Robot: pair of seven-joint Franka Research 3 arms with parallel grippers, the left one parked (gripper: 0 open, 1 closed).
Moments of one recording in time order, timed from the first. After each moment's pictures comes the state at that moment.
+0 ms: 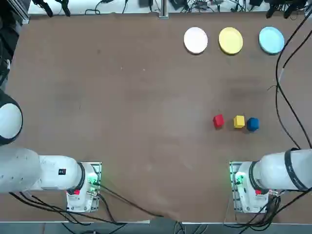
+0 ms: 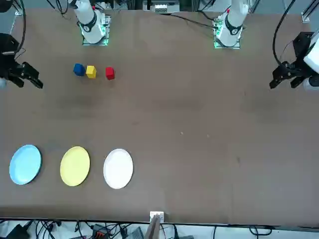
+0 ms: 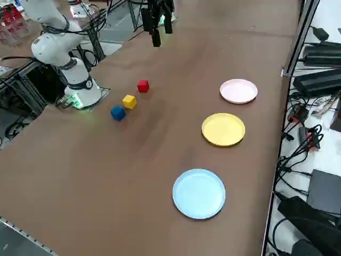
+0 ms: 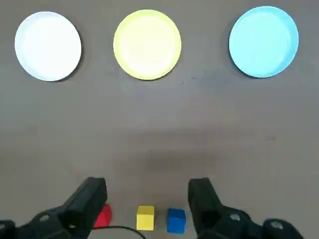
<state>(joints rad) -0.01 -0.05 -0.04 -1.71 0.00 1.69 -0.01</state>
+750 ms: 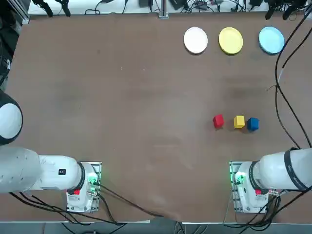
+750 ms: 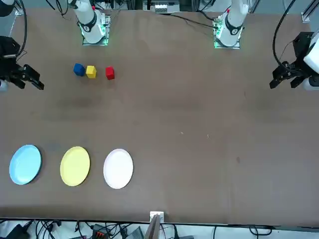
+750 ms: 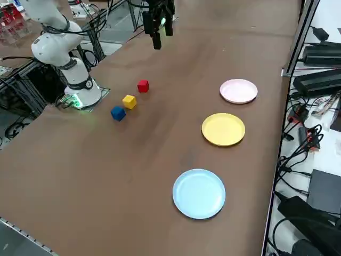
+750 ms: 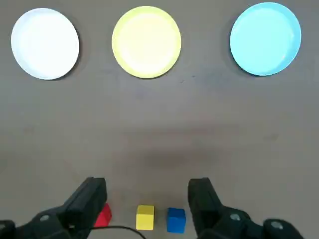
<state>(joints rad) -0.01 -0.03 -0.04 -1.71 0.00 1.69 -0.01</state>
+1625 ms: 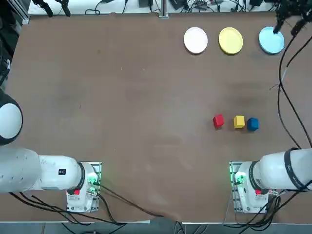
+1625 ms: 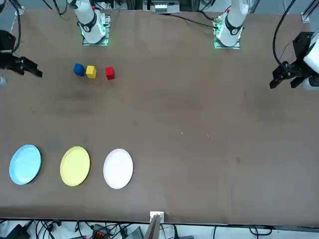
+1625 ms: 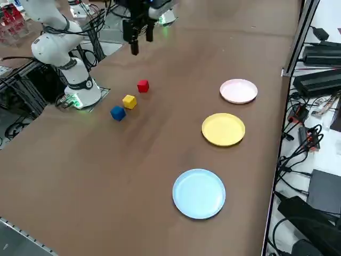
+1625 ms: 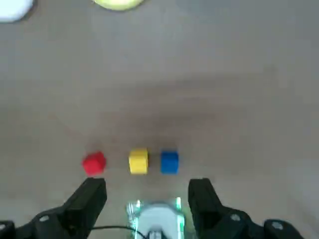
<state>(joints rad) -0.02 -0.03 -0.13 -1.71 0.00 1.39 -0.01</state>
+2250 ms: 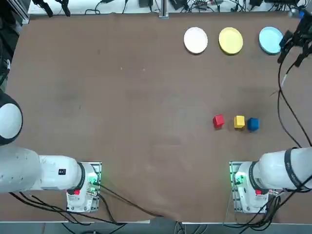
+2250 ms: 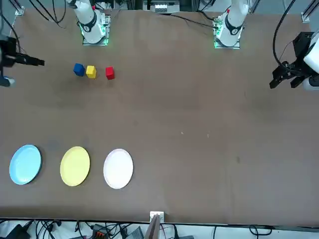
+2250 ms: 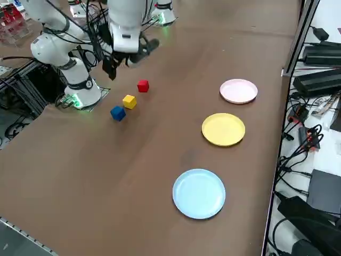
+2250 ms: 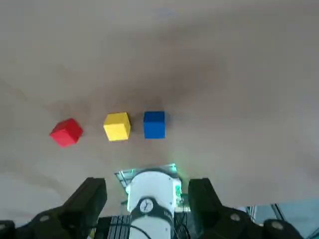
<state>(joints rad) -0.08 -0.02 -0.18 -1.96 -0.02 1.46 -0.04</state>
